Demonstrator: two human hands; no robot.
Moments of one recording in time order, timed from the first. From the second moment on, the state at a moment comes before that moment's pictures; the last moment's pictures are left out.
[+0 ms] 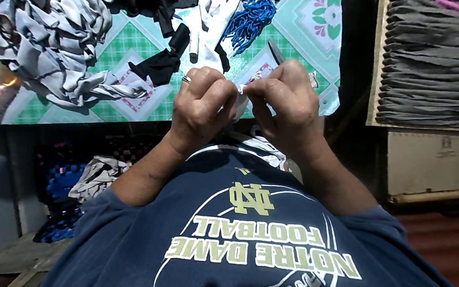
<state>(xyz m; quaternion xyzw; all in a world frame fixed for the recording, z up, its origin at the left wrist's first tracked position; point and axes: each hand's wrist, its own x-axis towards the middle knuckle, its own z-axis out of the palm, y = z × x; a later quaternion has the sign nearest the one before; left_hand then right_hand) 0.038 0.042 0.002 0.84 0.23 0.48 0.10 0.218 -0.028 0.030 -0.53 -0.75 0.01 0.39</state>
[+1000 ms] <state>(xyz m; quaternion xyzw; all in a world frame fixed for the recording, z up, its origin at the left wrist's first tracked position) 0.027 0.042 0.015 0.60 0.19 0.37 0.69 0.240 -0.021 0.027 -0.43 -0.68 0.31 0.51</state>
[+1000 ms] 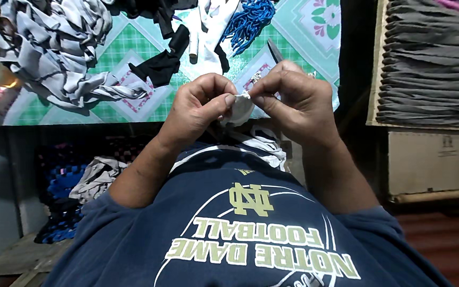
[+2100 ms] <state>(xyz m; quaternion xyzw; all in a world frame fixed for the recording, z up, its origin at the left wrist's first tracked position) 0.042 0.038 0.000 0.59 0.21 0.44 0.64 0.215 -0.016 0.015 -0.42 -0.67 0.26 0.55</state>
